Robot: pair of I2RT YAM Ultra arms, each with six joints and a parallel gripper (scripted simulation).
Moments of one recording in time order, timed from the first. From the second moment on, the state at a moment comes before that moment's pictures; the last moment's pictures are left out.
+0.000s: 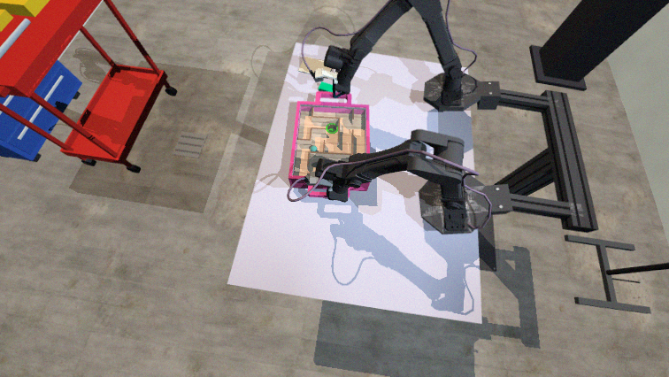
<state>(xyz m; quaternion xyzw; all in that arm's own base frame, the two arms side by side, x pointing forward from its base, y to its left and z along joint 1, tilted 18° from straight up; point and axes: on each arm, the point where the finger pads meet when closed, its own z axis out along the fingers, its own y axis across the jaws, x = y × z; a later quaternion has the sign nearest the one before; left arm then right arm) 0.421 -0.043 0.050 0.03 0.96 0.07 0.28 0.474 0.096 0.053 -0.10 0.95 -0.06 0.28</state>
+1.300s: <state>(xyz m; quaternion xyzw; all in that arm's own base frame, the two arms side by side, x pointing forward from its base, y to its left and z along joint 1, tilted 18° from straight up) 0.425 -0.044 0.058 0.03 0.95 0.08 0.29 0.477 0.098 0.056 -0.10 0.95 -0.05 0.28</state>
